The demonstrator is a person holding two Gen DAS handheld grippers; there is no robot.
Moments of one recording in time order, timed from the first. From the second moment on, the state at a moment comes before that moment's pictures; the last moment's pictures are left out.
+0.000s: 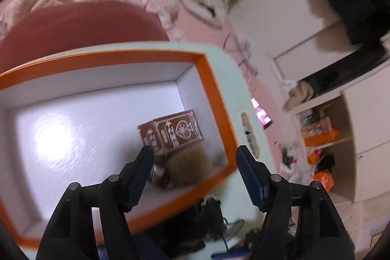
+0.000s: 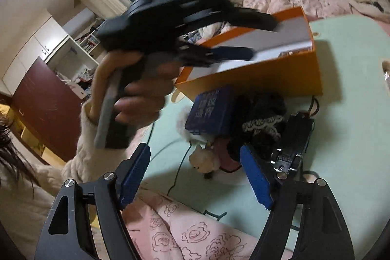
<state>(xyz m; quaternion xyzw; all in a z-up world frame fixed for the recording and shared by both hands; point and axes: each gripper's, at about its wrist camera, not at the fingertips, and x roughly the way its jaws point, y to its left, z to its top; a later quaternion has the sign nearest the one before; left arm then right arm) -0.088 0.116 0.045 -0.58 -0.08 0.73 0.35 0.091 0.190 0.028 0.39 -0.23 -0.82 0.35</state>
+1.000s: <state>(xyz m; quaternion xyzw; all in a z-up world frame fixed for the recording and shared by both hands) -0.120 0.094 0.048 -0.57 0.07 0.78 0.25 0.087 0.201 0.011 0.40 -0.24 -0.81 0.35</state>
